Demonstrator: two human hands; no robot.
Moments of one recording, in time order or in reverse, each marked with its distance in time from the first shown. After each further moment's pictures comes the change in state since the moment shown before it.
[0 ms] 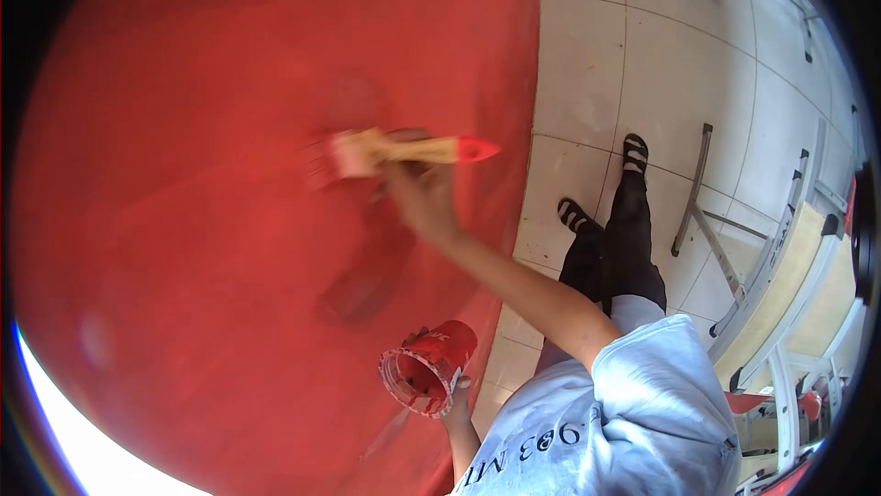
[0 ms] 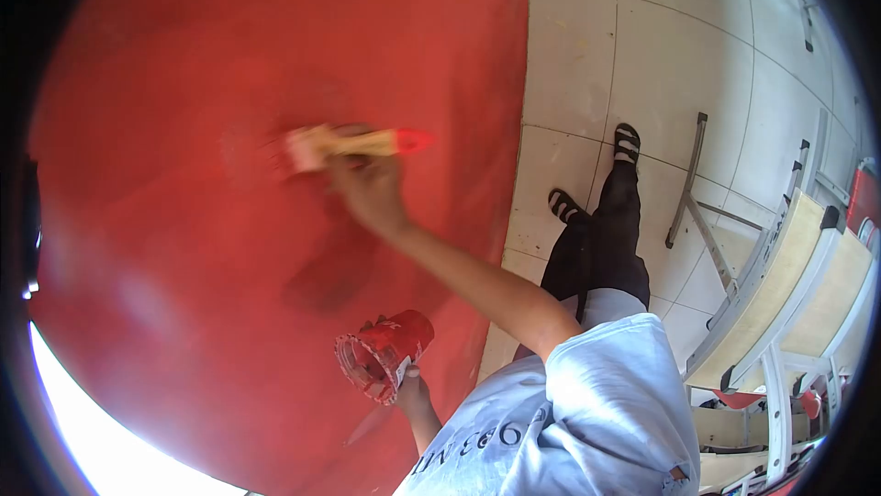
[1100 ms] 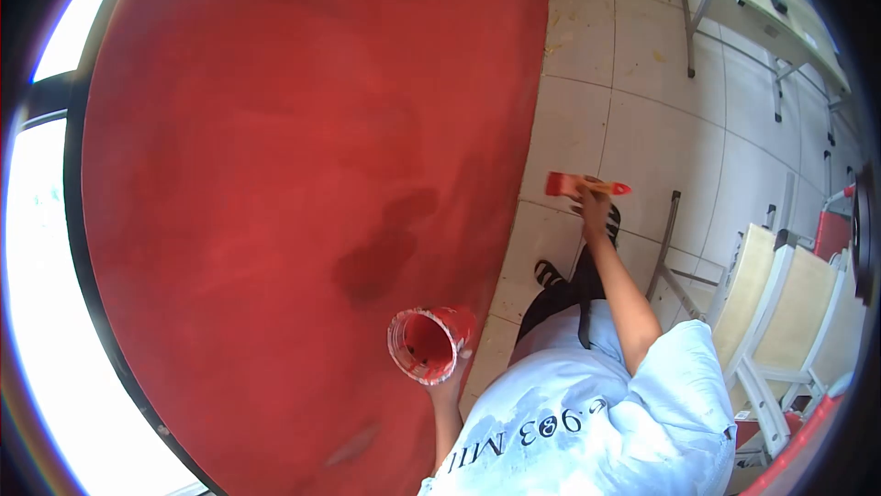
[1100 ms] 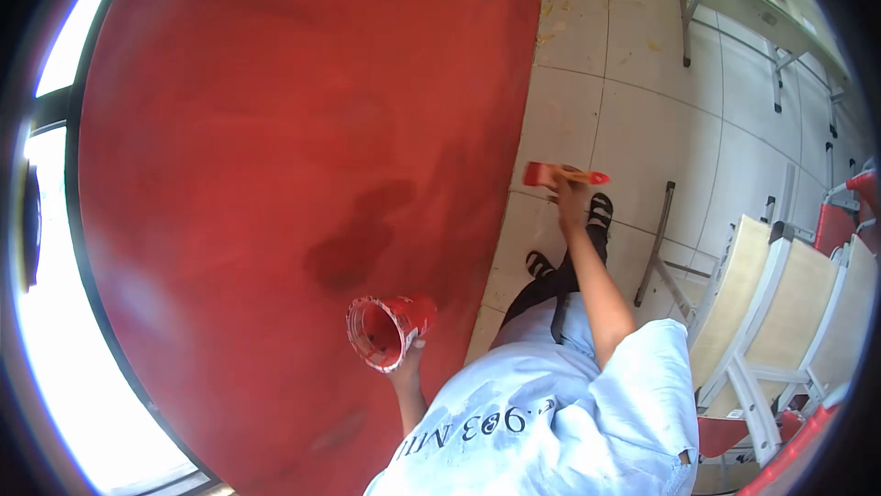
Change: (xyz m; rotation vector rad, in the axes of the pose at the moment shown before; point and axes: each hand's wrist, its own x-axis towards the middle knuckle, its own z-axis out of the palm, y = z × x) left_hand 0.013 0.011 0.002 -0.017 -0.182 0.217; right_hand 0.013 -0.110 -0.252 -0.616 0.370 0.024
